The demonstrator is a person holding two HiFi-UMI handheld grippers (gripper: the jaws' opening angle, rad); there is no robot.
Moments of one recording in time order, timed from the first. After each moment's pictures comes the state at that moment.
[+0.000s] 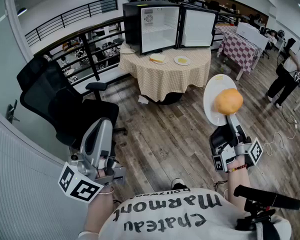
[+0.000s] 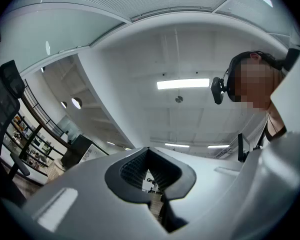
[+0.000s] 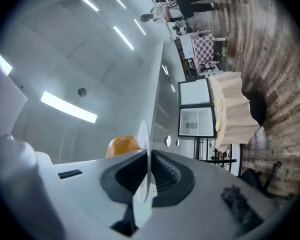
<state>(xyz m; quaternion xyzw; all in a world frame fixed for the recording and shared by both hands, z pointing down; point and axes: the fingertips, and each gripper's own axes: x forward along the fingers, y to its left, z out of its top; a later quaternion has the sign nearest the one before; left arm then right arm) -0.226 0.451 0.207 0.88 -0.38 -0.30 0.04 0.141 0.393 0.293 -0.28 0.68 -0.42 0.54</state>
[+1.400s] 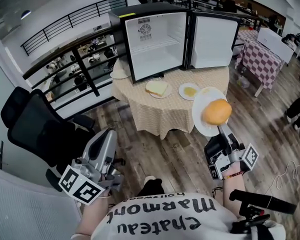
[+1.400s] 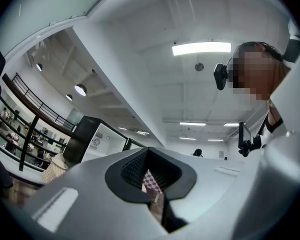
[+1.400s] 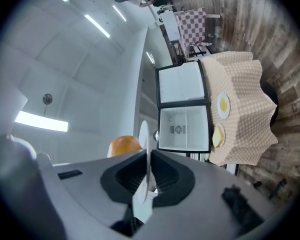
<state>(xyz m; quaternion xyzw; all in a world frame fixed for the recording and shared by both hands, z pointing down) -0.110 0.048 0.264 0.88 -0.43 -0.18 0.06 0.222 -0.023 0.365 -0.26 0.67 -0.50 0.49</state>
